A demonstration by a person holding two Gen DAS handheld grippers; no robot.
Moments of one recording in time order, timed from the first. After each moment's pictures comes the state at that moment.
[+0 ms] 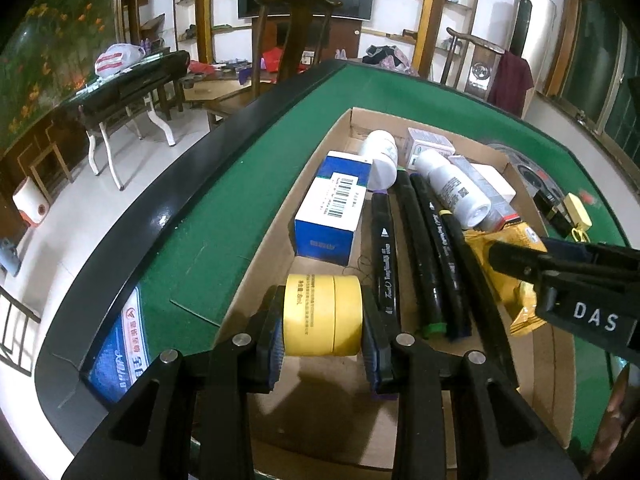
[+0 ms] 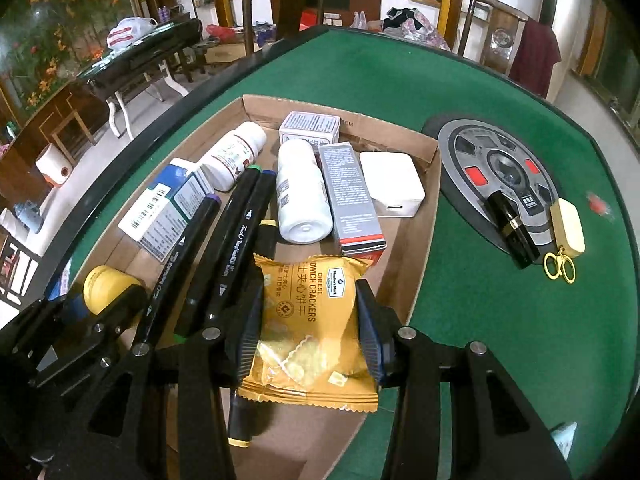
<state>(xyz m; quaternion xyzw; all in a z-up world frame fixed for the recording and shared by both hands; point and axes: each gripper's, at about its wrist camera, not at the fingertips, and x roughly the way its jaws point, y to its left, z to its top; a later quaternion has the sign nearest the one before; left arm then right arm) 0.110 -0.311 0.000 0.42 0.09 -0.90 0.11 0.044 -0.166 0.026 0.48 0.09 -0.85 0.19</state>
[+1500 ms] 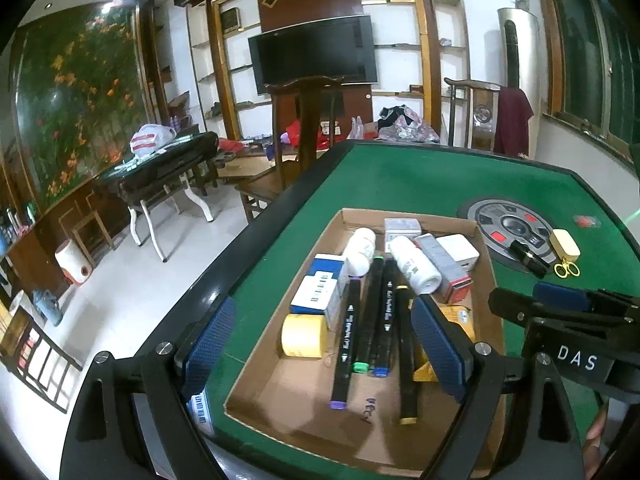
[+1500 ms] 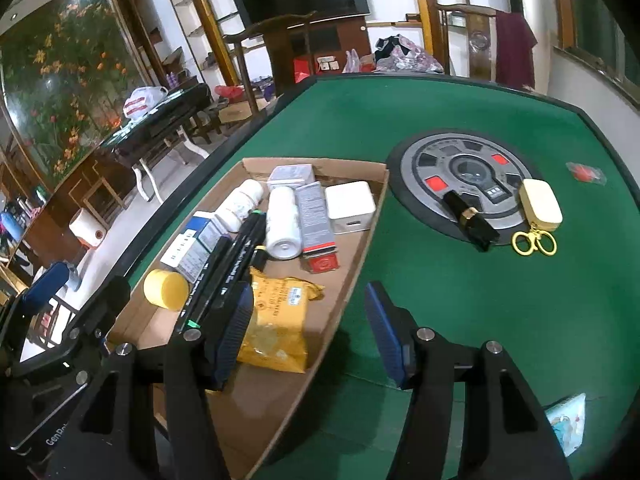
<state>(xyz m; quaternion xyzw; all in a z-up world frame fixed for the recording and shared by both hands) 0.134 -0.241 0.078 0.31 0.00 -0.93 0.18 0.071 -0.092 0.060 0.41 -0.03 -0.88 0.22</state>
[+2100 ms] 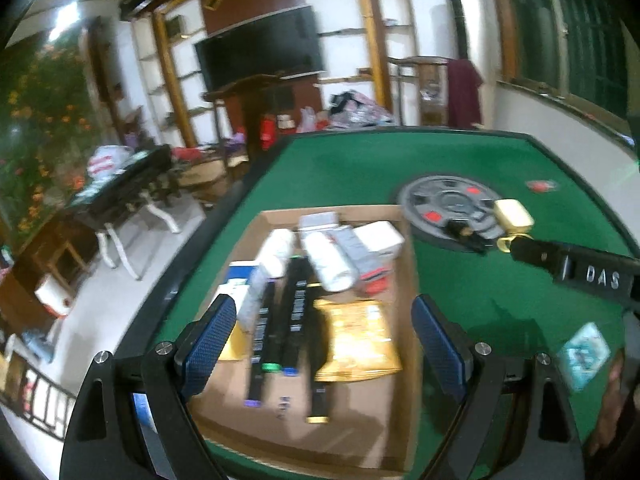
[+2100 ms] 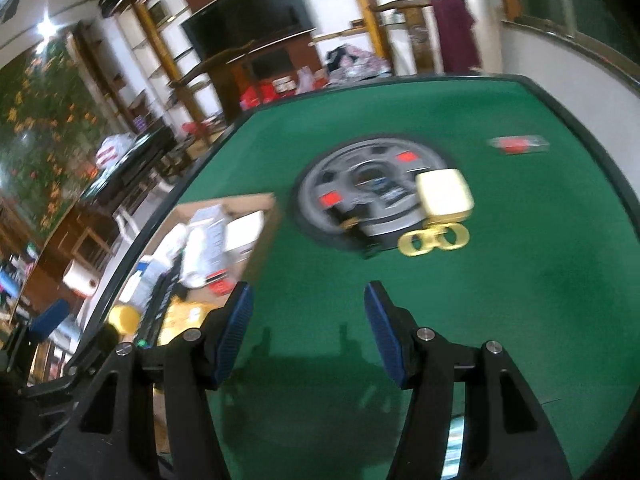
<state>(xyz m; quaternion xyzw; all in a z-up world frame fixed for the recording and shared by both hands) 0.110 -0.167 0.090 0.34 -0.04 -0.93 0.10 0.052 0.032 0.069 0.40 -0.11 -0.90 0.16</state>
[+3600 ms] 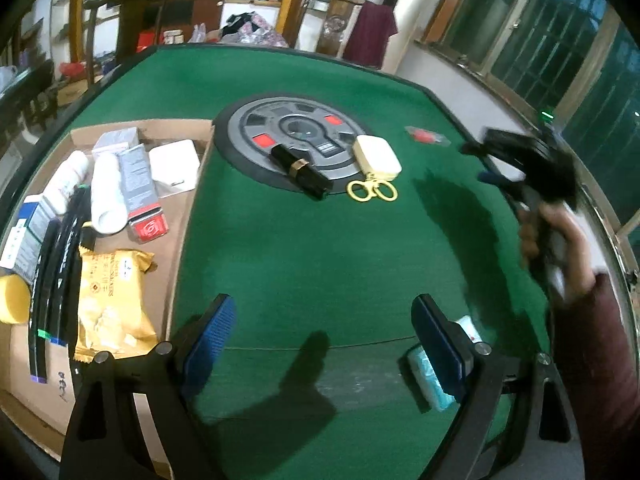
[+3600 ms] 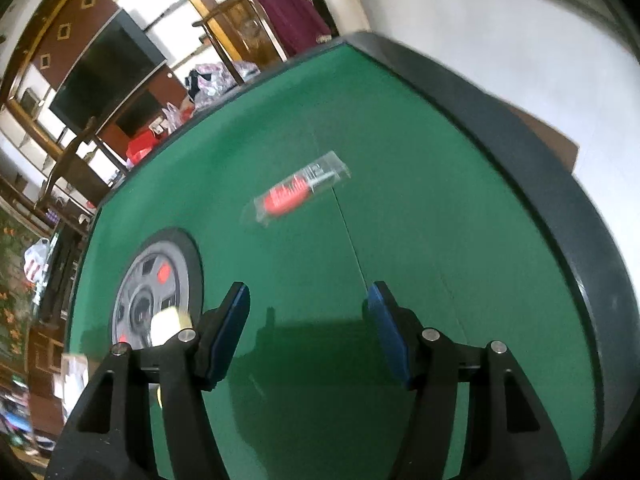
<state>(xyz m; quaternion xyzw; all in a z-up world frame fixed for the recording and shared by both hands) 0.062 -0.087 0.045 0.46 0.09 -0.88 -0.11 -0.111 0.247 0.031 0.45 -0.24 -0.86 0.00</state>
